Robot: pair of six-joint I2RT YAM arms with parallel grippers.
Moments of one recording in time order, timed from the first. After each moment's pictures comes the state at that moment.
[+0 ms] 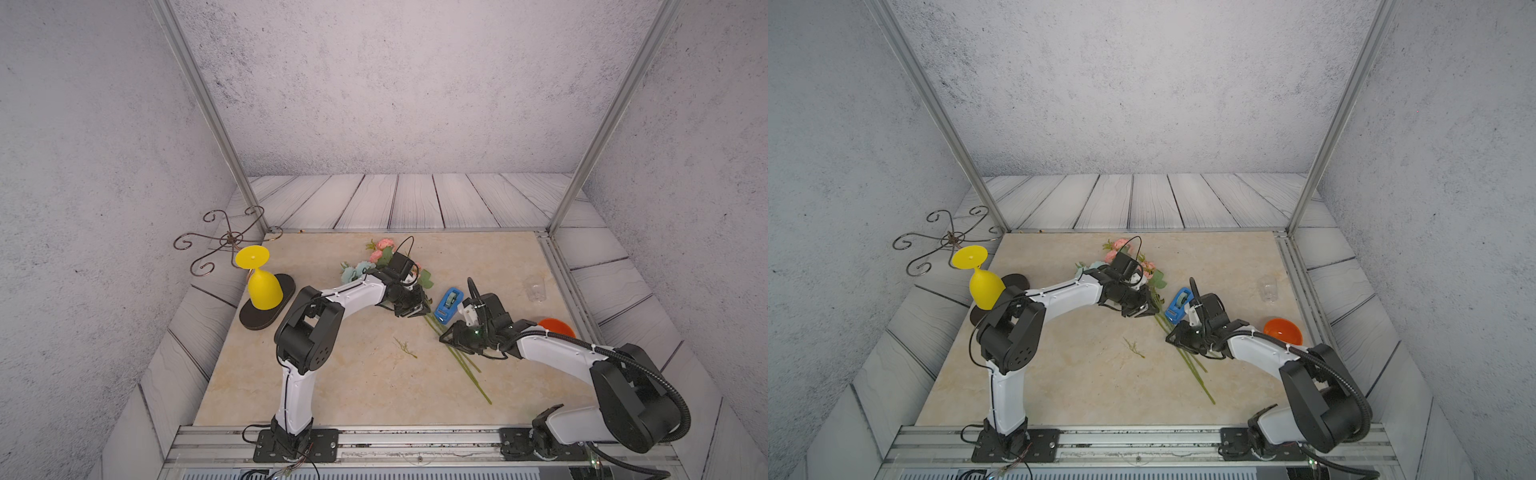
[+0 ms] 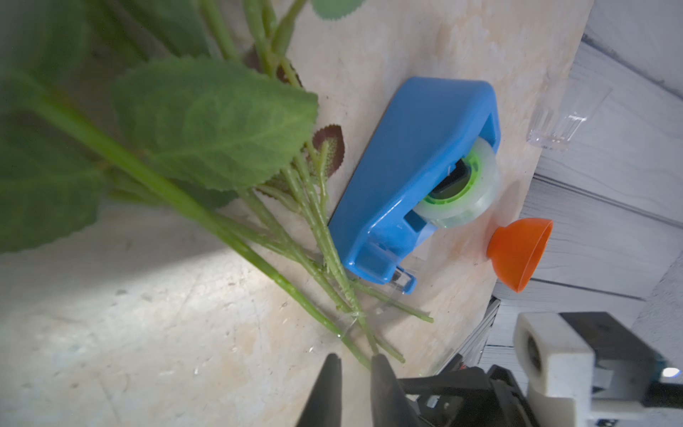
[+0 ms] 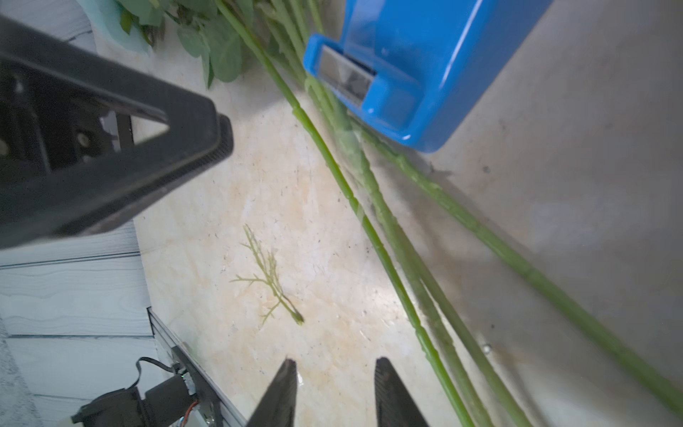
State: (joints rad) left arm -0.63 2.01 1.40 -0.44 0.57 -0.83; right arm 0.50 1.40 0.64 -0.21 -0.47 0.76
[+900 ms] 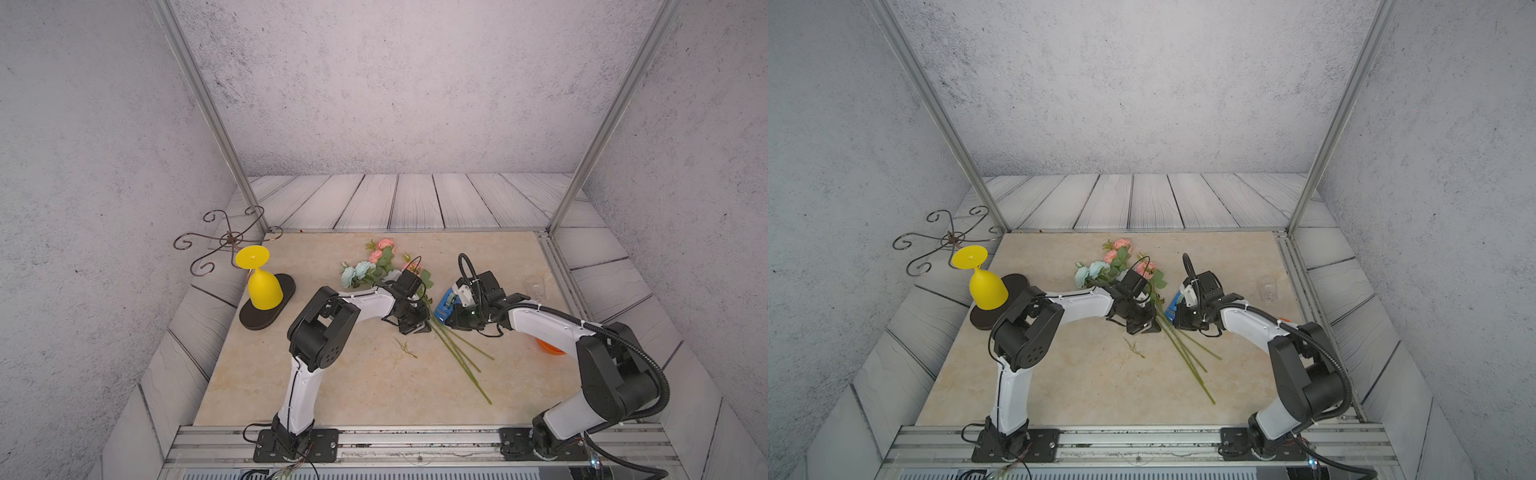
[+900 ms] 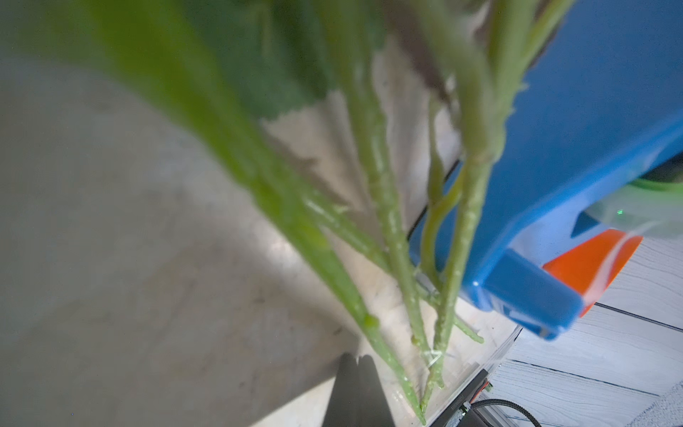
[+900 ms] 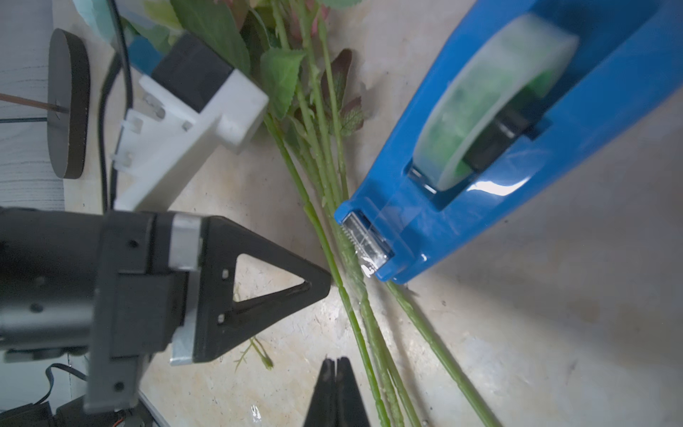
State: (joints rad) left arm -0.70 2.10 1.35 -0.36 0.53 -0.94; right arm 0.44 1.56 0.89 -0.38 -0.42 0.43
